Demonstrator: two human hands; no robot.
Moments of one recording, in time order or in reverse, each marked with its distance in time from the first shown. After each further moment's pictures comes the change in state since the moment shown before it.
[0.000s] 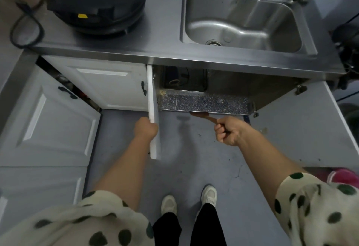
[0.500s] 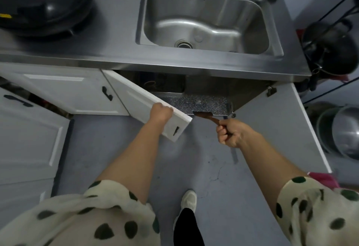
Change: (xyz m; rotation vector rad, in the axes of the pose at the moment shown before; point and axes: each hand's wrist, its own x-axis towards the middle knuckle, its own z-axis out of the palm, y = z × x) left_hand 0.000 0.161 0.120 -0.460 -0.162 -0.066; right_hand 0.022 -0.064 -0.130 0.041 0.097 -0.018
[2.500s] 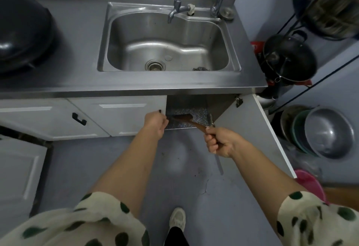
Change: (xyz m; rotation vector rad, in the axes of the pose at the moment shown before) left_hand -0.025 0.069 0.093 -0.536 -0.088 -0.163; right_hand -0.018 -0.045 -0.080 -0.031 -0.106 -0.040
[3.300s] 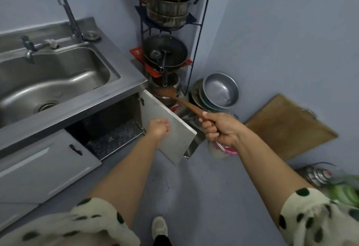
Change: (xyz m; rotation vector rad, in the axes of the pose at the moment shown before) left_hand -0.195 -0.147 0.189 0.728 -0.560 0.135; right_hand -0.211 0.084 -0.217 0.470 0.102 -0.433
